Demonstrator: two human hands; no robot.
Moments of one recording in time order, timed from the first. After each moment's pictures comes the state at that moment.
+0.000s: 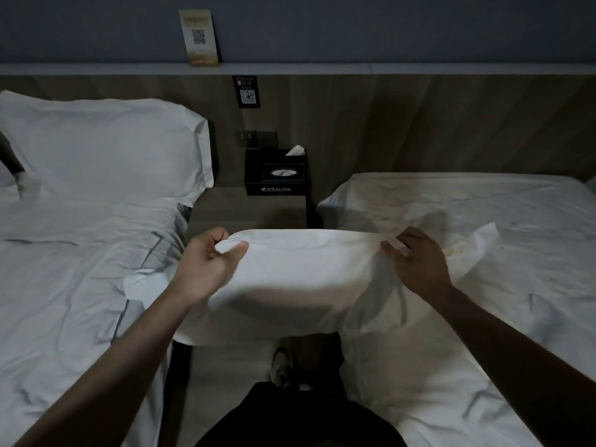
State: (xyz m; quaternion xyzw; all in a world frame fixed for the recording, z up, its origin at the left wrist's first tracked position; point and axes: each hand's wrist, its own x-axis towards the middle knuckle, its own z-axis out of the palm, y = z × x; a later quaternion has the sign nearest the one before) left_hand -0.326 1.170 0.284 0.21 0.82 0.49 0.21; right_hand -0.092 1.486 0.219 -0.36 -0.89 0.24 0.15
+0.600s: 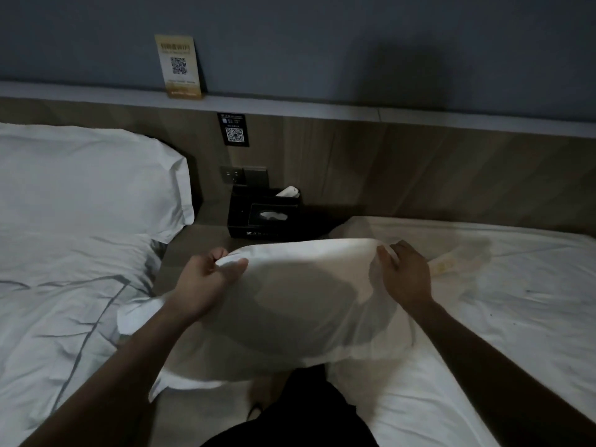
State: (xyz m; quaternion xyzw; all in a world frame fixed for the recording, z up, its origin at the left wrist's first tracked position) left_hand -0.454 1.328 0.272 0.16 0.82 0.49 0.25; right_hand -0.253 1.642 0.194 -0.37 -0.87 0.23 0.21
